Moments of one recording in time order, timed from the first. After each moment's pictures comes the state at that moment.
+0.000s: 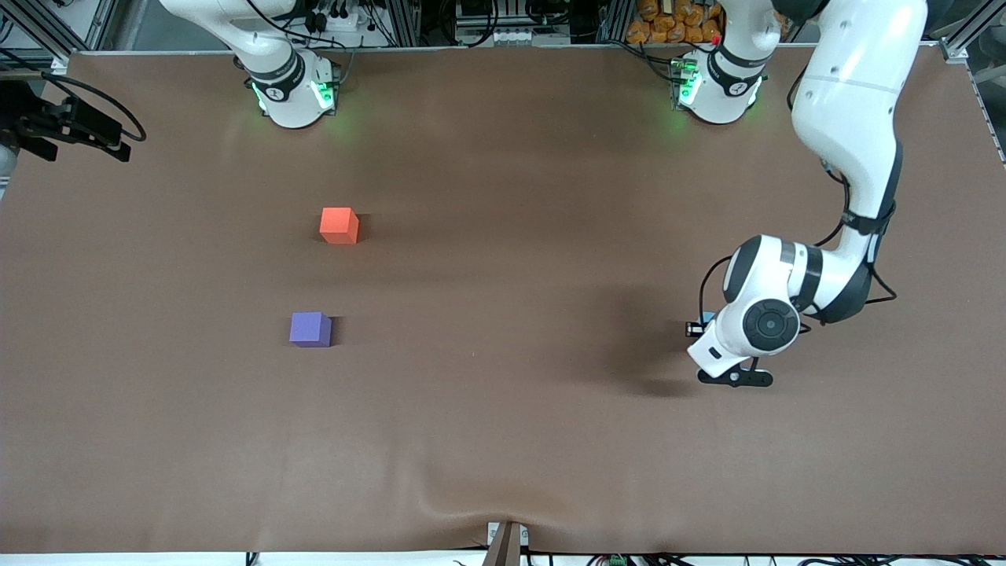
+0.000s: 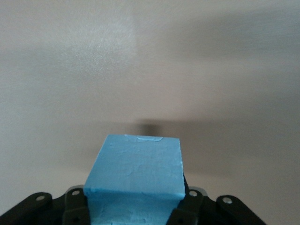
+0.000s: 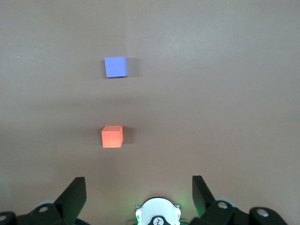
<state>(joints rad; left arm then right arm) -0.15 0.62 -0.13 -1.63 0.20 2.01 -0.27 0.03 -0.03 -0.01 -1.44 0.02 1.29 0.05</state>
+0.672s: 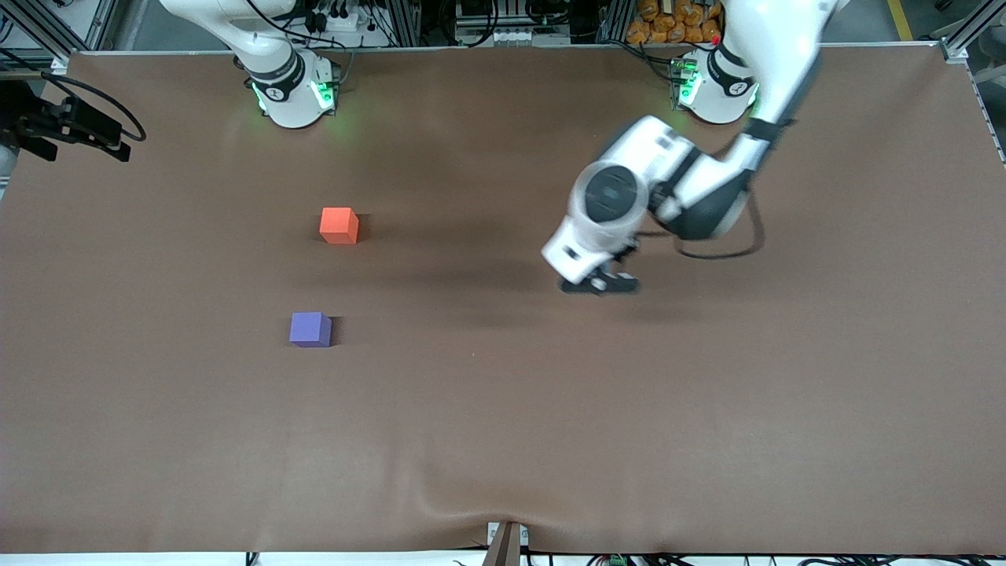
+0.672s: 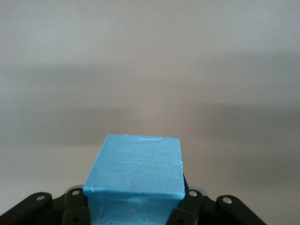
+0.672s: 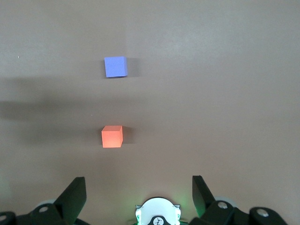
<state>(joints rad) -0.30 0.50 -0.47 -1.62 0.14 1.86 -0.79 0.03 -0.03 -0.01 -1.44 0.02 1.29 0.05</state>
